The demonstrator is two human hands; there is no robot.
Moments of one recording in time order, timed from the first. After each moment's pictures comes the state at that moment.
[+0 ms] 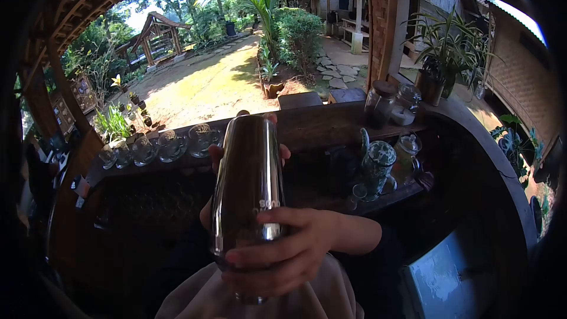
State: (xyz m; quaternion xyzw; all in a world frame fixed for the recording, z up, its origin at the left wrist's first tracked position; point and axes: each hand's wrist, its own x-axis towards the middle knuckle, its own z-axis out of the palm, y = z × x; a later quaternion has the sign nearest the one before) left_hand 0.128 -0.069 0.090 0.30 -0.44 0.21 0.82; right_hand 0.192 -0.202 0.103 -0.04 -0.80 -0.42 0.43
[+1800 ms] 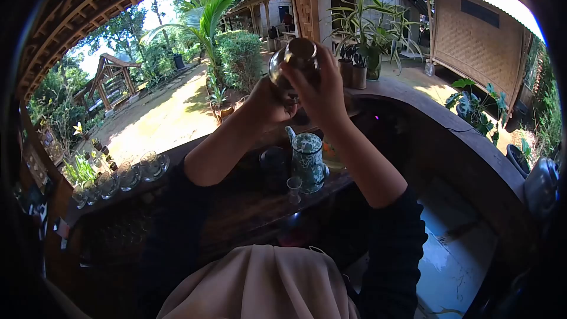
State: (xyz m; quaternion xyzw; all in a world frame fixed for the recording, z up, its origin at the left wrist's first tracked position) left_hand 0.331 -0.156 0.175 0.60 -0.11 0.25 0.75; right_hand 0.355 -0.303 0.191 -0.45 -0.60 -0.39 0.53
